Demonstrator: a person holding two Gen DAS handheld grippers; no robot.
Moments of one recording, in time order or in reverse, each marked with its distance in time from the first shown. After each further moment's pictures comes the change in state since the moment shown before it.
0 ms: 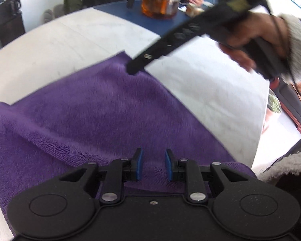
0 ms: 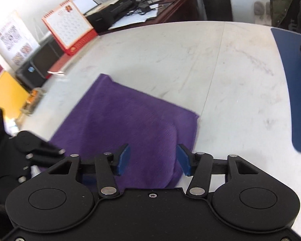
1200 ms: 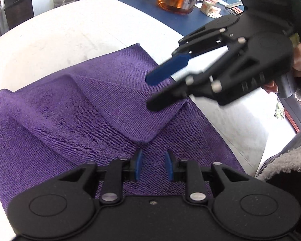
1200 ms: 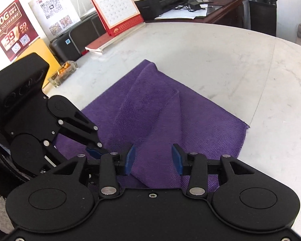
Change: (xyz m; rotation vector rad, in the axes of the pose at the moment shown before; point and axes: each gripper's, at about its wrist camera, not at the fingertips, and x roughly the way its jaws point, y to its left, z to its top) left arm 0.040 -0.008 0.012 -0.103 0.048 0.035; right arm -0.012 0.049 -0.016 -0.289 0.033 0.182
